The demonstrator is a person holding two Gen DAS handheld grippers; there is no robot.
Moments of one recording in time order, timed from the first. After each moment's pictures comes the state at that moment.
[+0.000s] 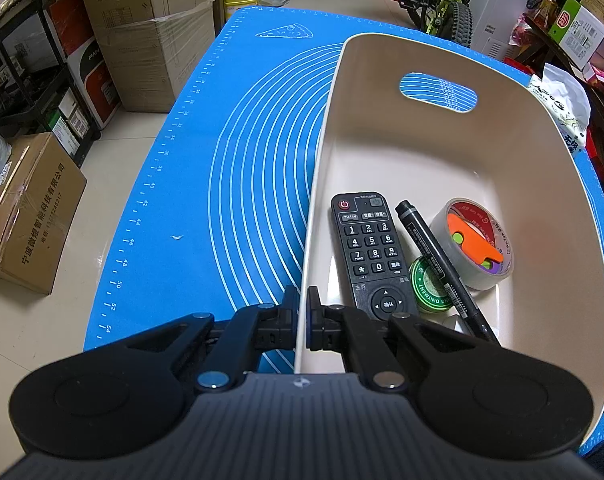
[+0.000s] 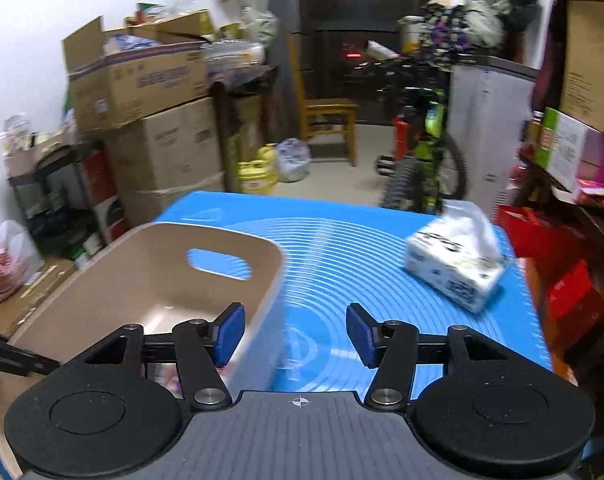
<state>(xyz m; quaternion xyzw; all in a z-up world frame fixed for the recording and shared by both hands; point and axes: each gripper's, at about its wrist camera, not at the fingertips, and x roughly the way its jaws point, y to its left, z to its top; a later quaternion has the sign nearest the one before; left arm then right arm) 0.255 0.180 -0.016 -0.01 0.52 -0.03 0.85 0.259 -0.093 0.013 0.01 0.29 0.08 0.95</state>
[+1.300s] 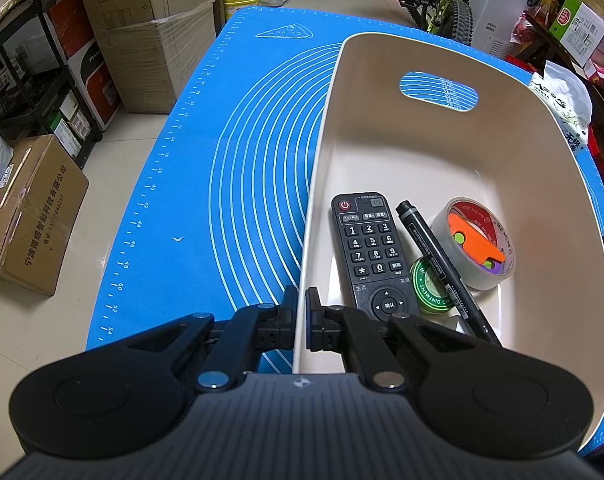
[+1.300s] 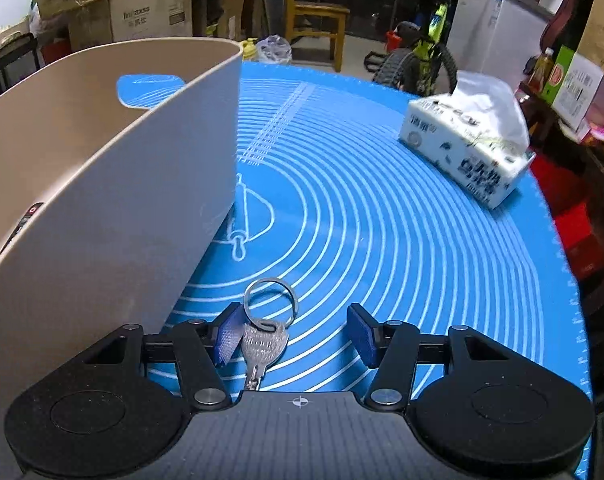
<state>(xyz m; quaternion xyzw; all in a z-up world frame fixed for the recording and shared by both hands) 0.255 0.179 -0.018 0.00 0.52 -0.03 0.85 0.302 -0.080 -0.094 -0.06 0.42 0.04 0.91</state>
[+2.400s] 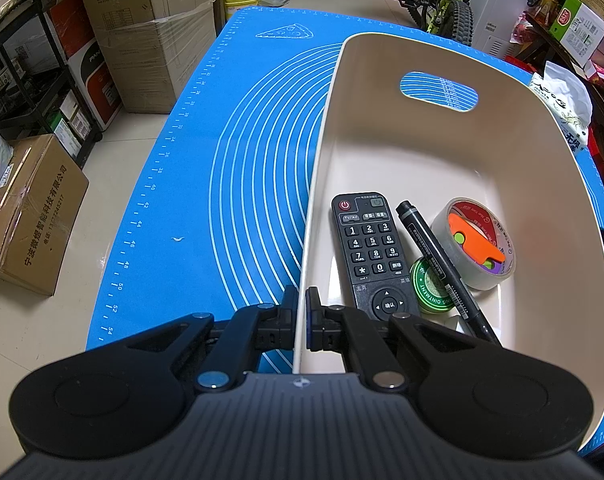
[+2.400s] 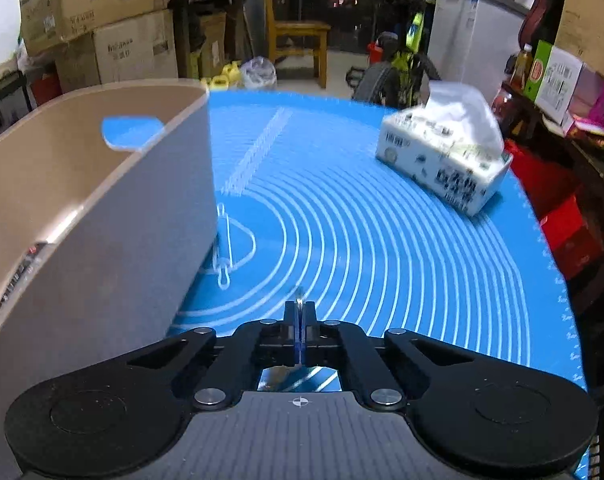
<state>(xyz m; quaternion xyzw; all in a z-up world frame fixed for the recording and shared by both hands) 0.255 0.178 -0.017 0.00 0.52 -0.03 0.85 0.299 -0.098 -0.079 -0.02 0.39 0.03 0.92</state>
